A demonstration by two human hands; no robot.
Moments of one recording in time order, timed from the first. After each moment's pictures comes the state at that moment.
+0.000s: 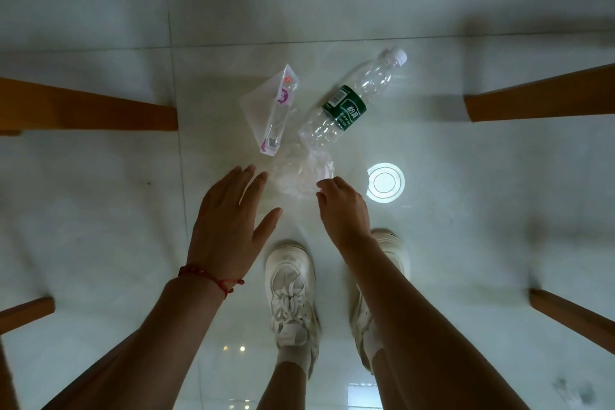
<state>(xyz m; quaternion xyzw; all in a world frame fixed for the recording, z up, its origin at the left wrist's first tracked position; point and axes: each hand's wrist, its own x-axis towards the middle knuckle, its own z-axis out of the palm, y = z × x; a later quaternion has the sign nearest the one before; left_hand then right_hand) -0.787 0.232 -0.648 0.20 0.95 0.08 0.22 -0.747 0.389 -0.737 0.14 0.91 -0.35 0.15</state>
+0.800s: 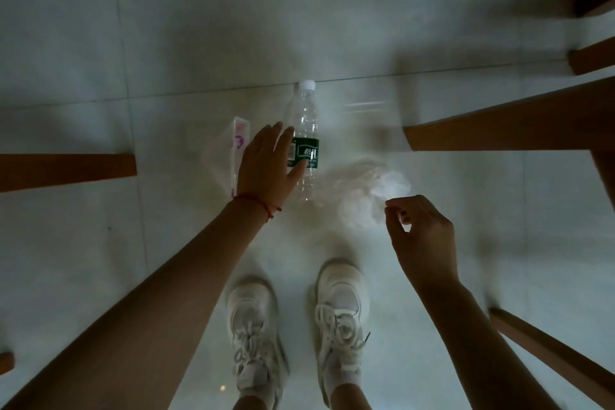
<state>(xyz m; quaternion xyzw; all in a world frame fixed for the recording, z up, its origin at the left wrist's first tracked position) -0.867 0.372 -0.721 0.20 0.95 0.14 0.21 -0.727 0.557 -0.667 0.20 0.93 -0.32 0.00</state>
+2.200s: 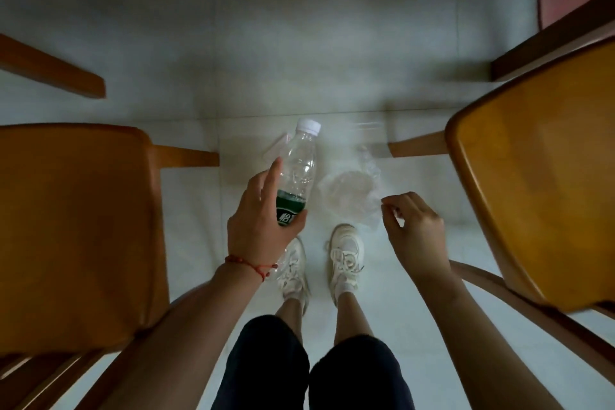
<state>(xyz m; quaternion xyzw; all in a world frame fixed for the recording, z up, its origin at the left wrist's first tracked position) -0.794 0.292 -0.364 0.13 0.94 0.26 0.16 -0.723 0.505 -0.377 0.12 0.94 -0.31 -0.01</state>
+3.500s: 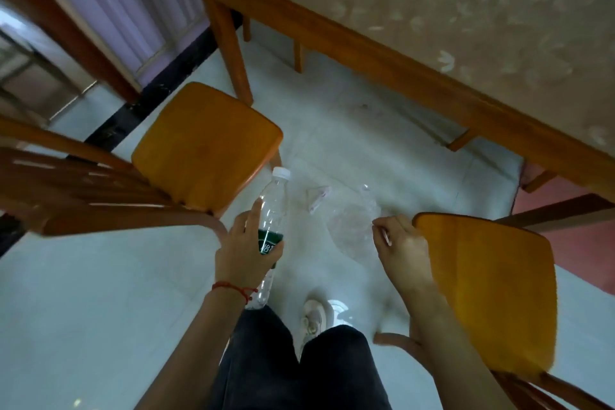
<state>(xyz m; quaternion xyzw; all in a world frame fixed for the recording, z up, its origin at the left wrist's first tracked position) -0.551 0.261 -0.094 -0.18 0.95 0.26 0.02 -0.637 0.495 -0.078 -0.17 0.95 -0.27 -0.06</state>
